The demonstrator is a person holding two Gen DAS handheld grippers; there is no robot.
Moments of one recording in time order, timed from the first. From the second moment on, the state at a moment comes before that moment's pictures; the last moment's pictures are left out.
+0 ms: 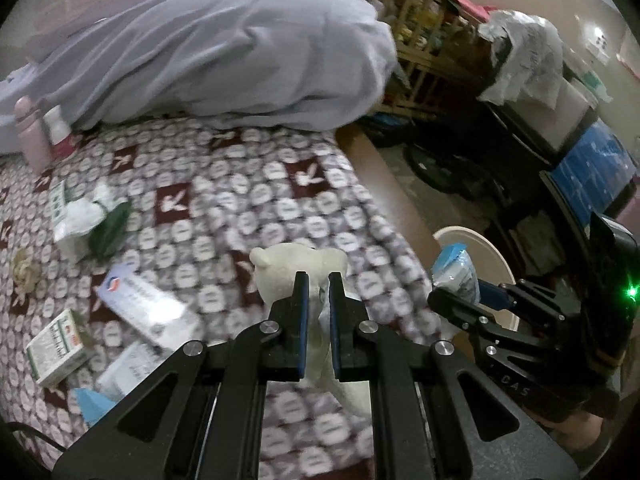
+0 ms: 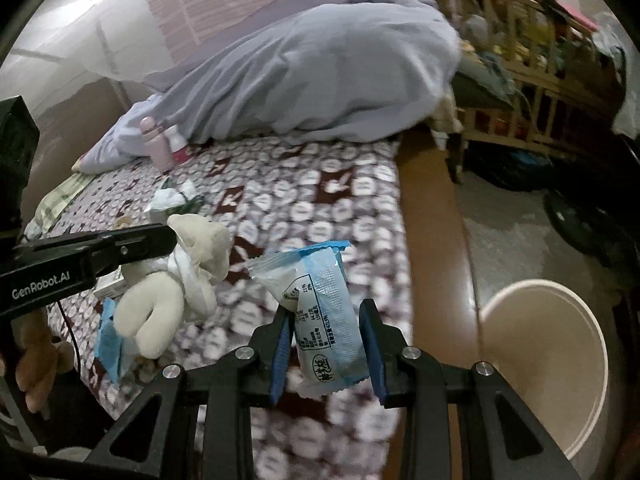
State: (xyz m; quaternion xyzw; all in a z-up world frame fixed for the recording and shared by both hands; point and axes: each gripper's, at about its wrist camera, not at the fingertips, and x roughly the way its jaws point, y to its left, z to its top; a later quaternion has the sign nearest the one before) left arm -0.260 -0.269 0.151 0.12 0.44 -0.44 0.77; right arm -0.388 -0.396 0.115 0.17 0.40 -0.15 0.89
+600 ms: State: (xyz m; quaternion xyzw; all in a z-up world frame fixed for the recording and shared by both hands) left arm -0.312 -0.342 0.142 0.16 0.45 -0.49 0.73; right arm -0.453 -0.455 0.105 0.20 0.40 -0.22 0.87
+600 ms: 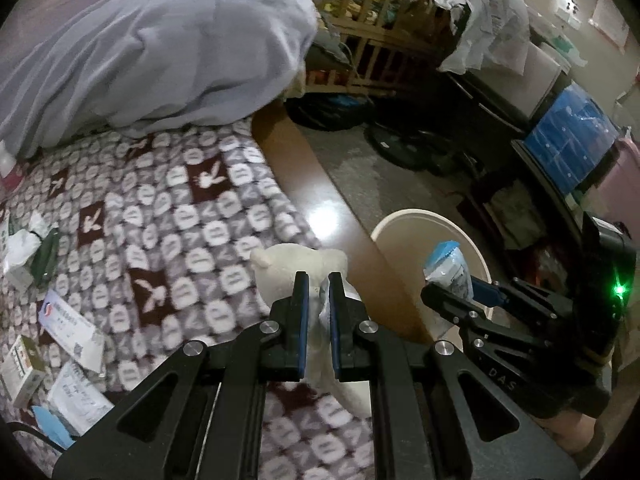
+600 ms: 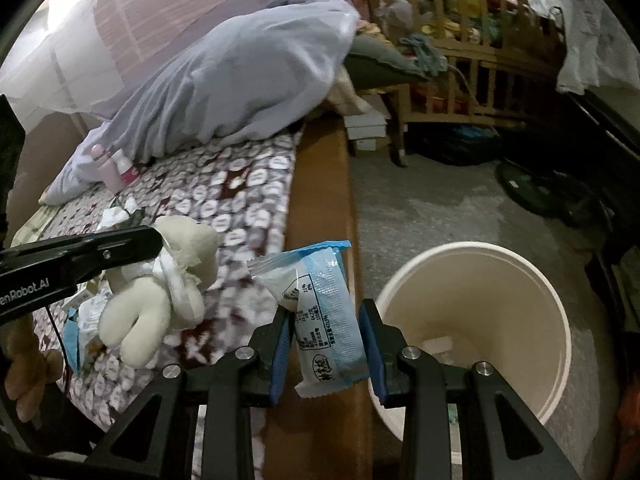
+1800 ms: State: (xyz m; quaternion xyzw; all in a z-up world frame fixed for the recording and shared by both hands) left arm -0.360 -0.420 0.112 0.16 0.48 -0.53 0.68; right arm -0.526 -0.519 0.059 0.28 0.41 -0.32 0.81
